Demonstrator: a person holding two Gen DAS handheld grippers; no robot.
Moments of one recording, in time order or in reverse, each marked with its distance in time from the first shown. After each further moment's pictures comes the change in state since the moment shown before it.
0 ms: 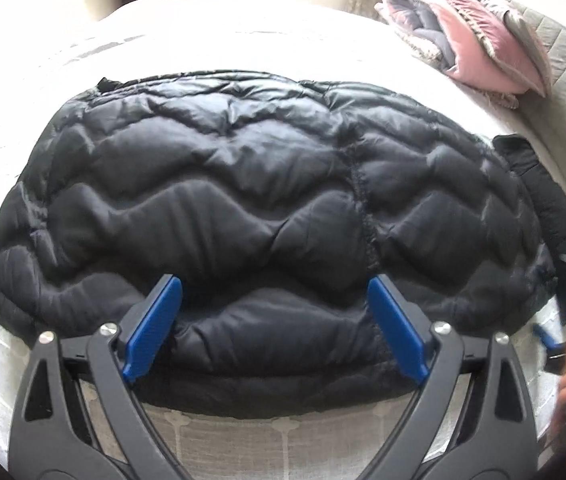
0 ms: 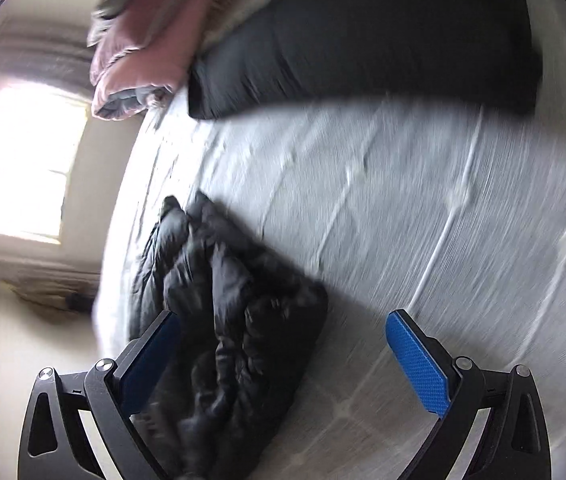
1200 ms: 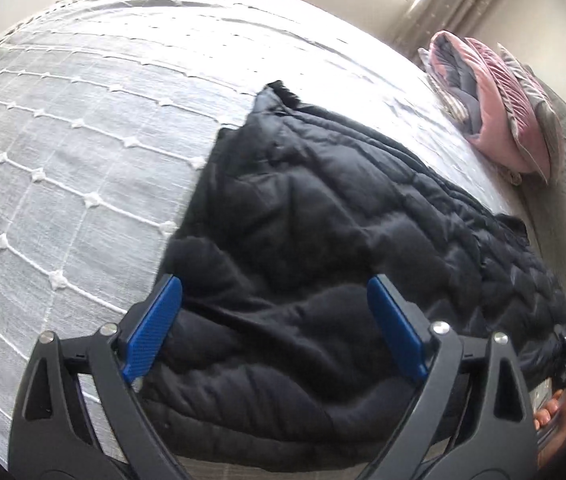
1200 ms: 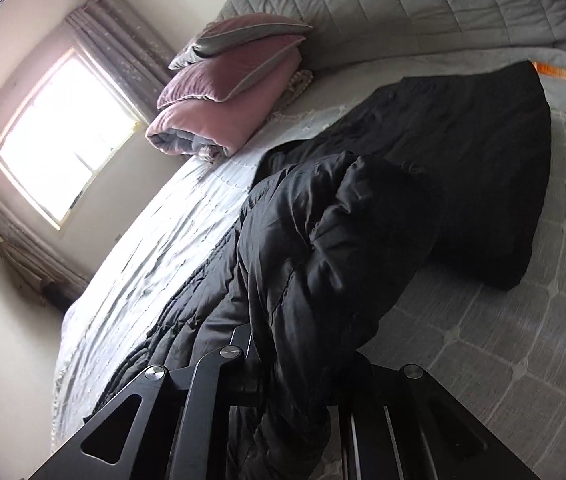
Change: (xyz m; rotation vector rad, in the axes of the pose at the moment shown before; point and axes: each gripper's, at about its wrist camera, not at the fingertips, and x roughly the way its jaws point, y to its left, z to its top) left arm -0.001 0.101 0.004 -0.275 0.015 -0.085; right arm -0.059 0.071 -0.026 -0.397 -0.396 -0.069
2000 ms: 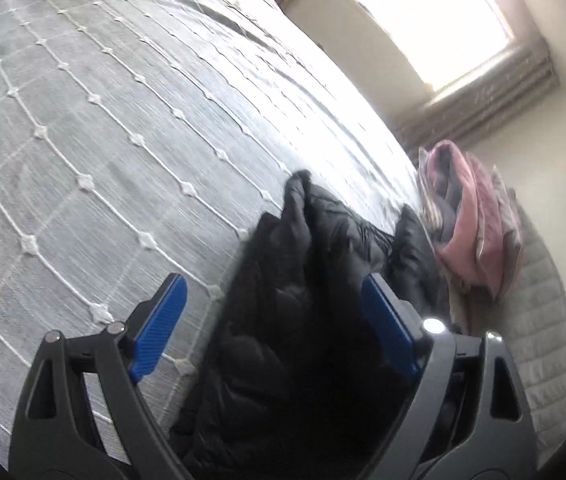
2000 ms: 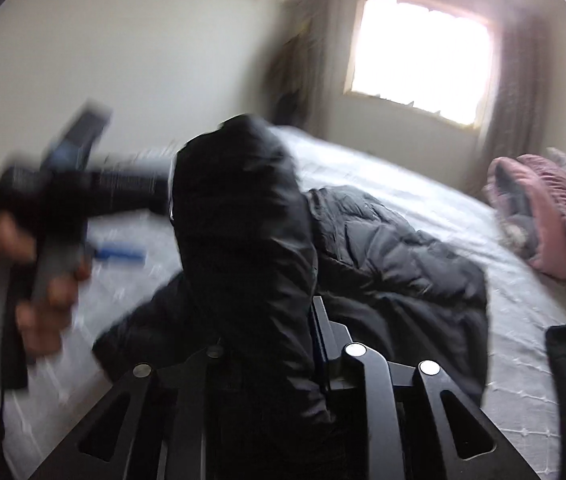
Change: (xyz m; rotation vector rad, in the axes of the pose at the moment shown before) left arm -0.047 0.098 0.015 -0.363 -0.150 -0.215; right arm -0.048 0.245 -0.262 -1.273 0.100 0.543
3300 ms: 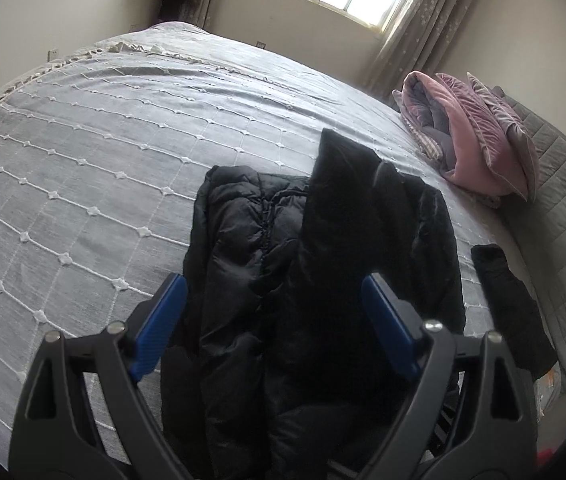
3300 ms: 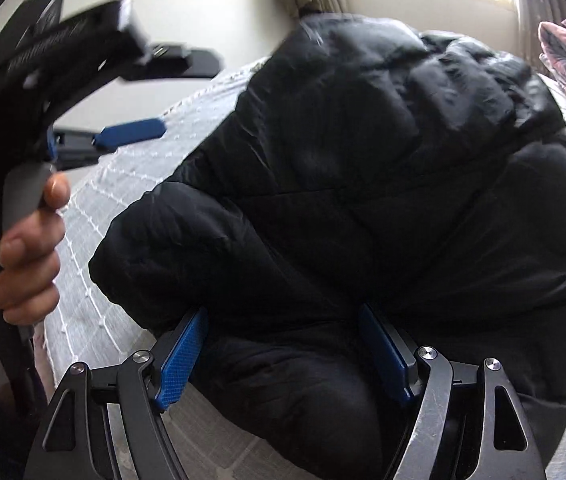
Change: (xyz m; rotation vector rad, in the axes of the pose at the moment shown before) left arm 0.006 -0.093 -0.027 0.449 -0.011 0.113; right arm 0.047 -0.022 -0.052 0.272 0.278 0.338
